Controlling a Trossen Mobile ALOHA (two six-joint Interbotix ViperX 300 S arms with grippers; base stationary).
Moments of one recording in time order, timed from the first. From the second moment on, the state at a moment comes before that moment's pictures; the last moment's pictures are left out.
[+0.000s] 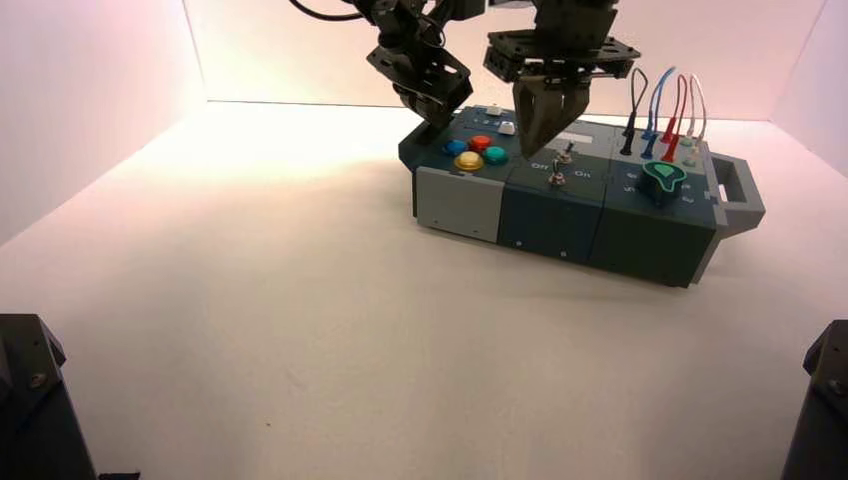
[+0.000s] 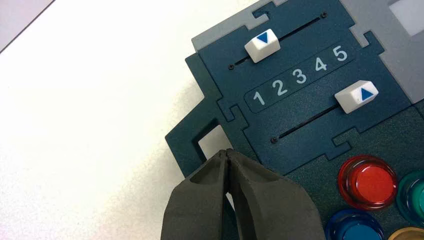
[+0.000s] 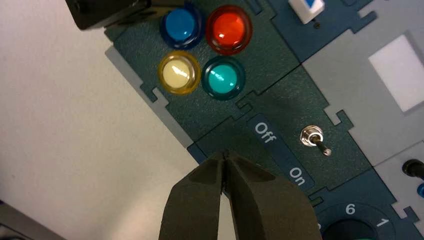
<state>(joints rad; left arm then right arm) -0.57 0.53 0.15 -0.23 0.36 0.53 0.48 0.07 0.58 0.12 0.74 -0.04</state>
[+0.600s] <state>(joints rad) -0.56 0.53 0.12 -0.23 0.36 0.53 0.48 0.00 0.68 0.13 0.61 0.14</state>
